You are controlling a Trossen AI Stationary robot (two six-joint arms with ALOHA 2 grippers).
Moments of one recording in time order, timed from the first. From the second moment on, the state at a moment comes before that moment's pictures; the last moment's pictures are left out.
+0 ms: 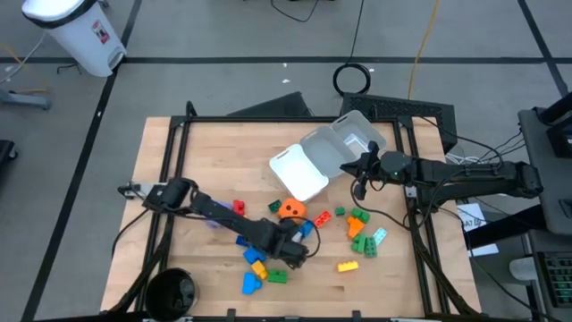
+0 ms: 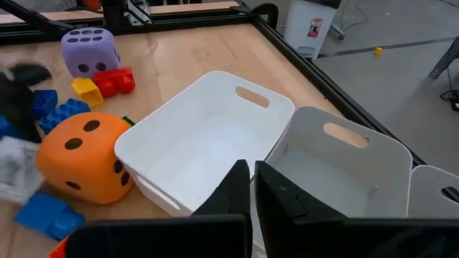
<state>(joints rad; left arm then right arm) -0.38 2.16 1.69 -0.86 -0.25 -1.14 -0.12 0.80 0.51 -0.11 0.23 0.06</state>
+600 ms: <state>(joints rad) -0.44 1.98 1.70 -0.56 -0.48 -0.84 -0.12 0.80 0.38 0.17 -0.06 0.10</state>
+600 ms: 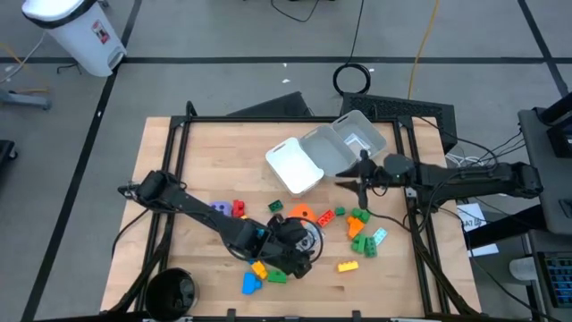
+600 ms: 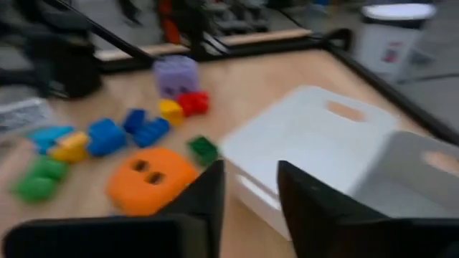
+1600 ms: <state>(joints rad) -0.36 1.99 1.70 -0.65 -0.56 -0.31 0.04 1.26 0.45 0.67 -0.37 0.54</state>
